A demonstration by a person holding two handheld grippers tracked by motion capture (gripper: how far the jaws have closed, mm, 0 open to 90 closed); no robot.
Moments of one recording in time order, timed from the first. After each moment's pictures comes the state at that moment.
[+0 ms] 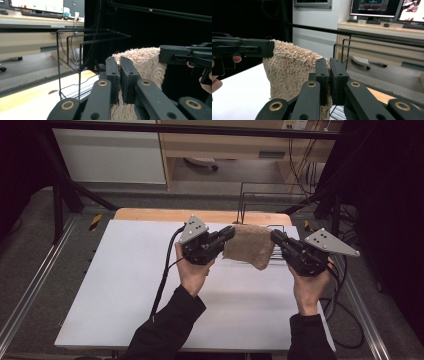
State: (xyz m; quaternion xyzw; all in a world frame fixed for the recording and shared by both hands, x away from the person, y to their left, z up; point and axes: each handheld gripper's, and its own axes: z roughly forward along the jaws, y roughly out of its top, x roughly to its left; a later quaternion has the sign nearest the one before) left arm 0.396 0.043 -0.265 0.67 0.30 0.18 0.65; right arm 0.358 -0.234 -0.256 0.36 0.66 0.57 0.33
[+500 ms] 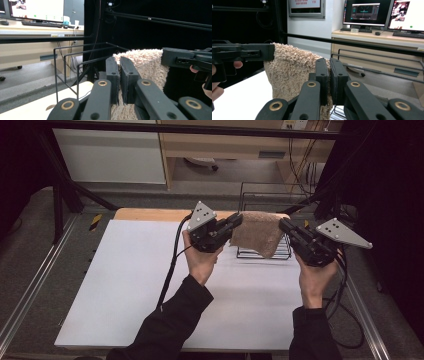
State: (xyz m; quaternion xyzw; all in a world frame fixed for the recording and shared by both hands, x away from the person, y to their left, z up) left arm 0.413 0.026 -0.245 0.66 0.29 0.19 0.67; right arm 0.367 -0.246 -0.237 0.36 0.63 0.59 0.35
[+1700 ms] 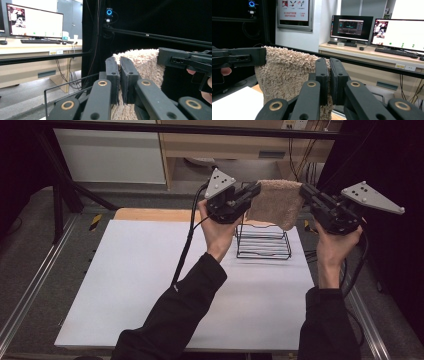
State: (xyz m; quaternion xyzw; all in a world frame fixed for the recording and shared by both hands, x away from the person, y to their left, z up) left arm 0.443 -0.008 -0.188 0.63 0.27 0.21 0.69; right arm 0.398 -0.271 -0.175 0.36 0.61 0.59 0.40
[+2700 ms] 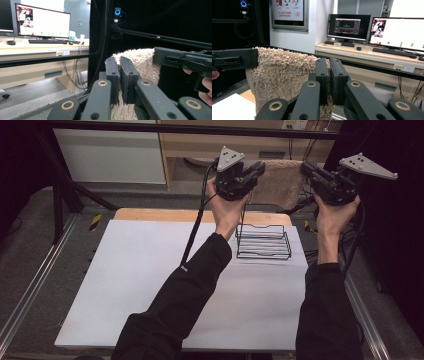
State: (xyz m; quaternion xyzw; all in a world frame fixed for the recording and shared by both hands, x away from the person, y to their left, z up) left arm 0.490 -0.027 -0.168 0.63 0.29 0.23 0.68; right arm 0.463 -0.285 -0.157 0.37 0.61 0.58 0.39
